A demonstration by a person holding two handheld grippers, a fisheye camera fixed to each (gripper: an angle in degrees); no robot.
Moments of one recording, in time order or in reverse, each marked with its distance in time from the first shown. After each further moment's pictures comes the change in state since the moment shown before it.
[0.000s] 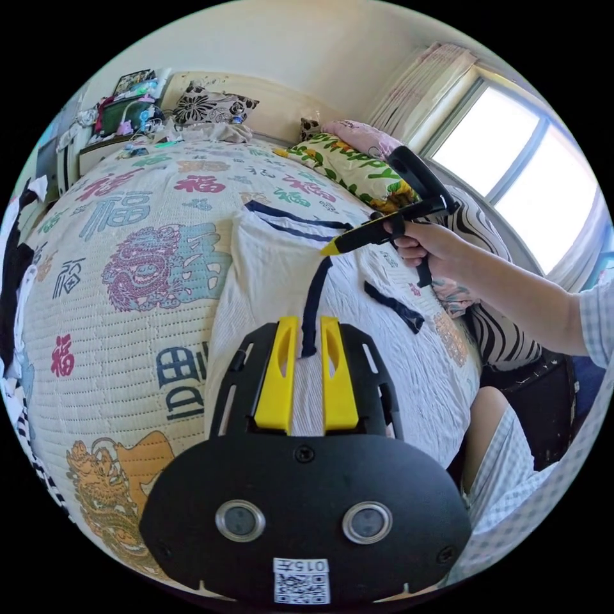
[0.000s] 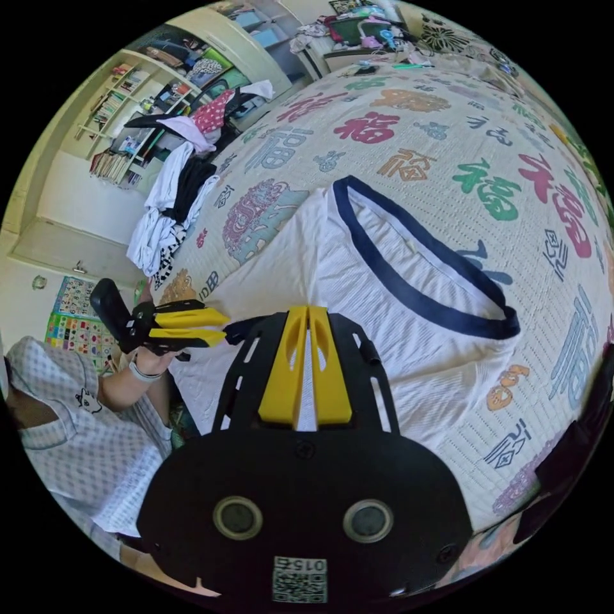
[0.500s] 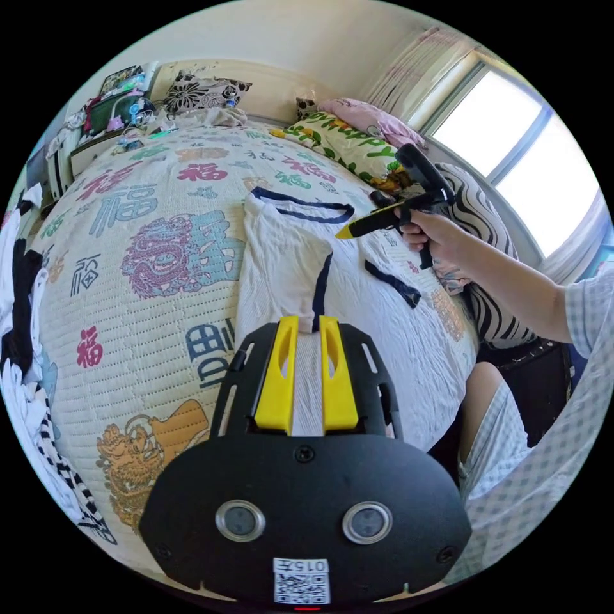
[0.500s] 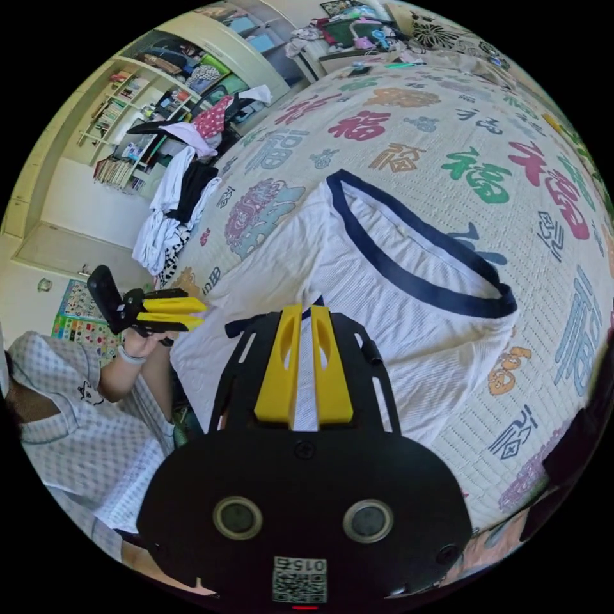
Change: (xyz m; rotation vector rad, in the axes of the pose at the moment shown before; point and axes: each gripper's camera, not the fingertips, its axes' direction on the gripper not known) left arm -0.010 -0.032 -0.010 -0.096 -0.006 0.031; right arm -0.013 0.051 -0.062 0.018 -0.031 0.023
